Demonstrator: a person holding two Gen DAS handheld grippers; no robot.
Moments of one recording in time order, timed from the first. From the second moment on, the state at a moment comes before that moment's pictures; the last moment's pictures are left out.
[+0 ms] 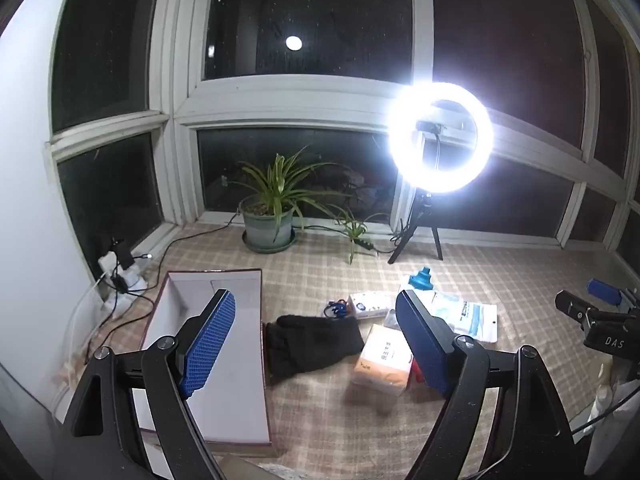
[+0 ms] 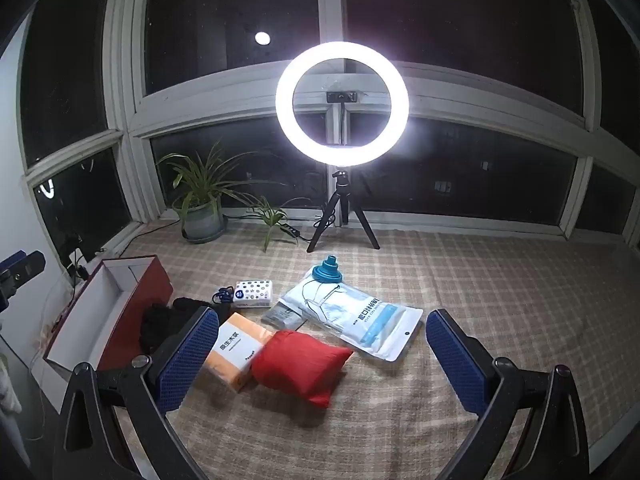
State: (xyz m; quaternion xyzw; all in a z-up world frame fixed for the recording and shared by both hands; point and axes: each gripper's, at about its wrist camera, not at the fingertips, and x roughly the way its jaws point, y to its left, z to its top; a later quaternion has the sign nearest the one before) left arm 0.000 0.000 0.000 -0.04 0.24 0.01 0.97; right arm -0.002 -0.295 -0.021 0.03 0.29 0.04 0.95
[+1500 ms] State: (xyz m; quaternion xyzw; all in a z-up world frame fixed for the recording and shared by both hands) left arm 0.016 -0.006 -0.015 -0.03 0.26 0.01 0.97; right arm 0.001 -0.291 -0.020 0.03 0.29 0.03 0.96
